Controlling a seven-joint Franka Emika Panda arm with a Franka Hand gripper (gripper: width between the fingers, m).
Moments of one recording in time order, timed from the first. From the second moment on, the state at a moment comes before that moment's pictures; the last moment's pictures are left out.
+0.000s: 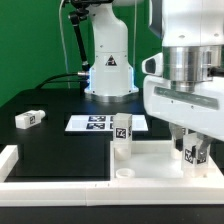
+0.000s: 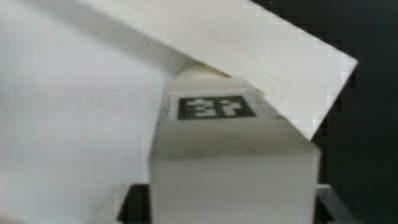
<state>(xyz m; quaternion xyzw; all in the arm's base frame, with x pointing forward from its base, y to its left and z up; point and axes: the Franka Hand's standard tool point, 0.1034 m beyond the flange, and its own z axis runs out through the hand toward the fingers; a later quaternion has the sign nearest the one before) 0.634 0.108 0.067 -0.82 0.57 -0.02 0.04</state>
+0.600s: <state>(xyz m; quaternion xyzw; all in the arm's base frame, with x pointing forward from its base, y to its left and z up) 0.629 0.105 0.066 -0.67 0.74 0.03 0.06</state>
